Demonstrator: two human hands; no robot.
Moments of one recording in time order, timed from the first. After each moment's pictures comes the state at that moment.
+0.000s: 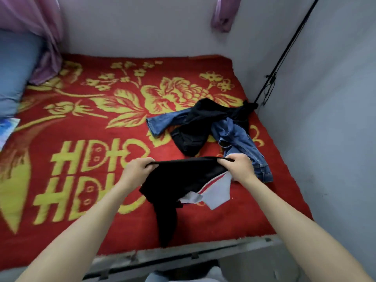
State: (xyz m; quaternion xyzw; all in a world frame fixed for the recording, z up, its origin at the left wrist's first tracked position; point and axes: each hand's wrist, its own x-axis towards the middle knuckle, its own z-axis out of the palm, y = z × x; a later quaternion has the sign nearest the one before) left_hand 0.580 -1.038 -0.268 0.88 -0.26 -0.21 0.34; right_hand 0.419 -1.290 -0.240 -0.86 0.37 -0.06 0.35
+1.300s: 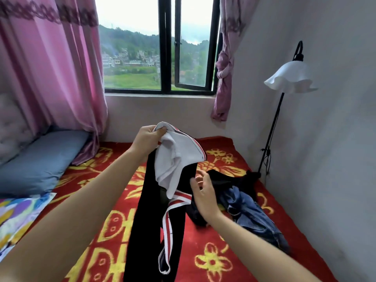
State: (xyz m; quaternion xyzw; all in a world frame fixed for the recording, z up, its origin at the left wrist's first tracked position) left_hand 0.594 -1.051 0.005 0.68 -0.26 -0.10 0.68; right_hand 0.467 -1.171 -0.134 -0.78 0.17 -0.29 0.52
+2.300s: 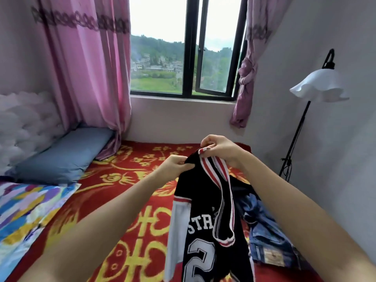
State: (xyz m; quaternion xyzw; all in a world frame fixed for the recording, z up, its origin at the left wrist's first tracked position) left_hand 0.580 -1.014 -0.059 0.72 -0.35 -0.18 0.57; right_hand 0.504 -1.179 0.008 -0.85 0.04 -0.06 0.51
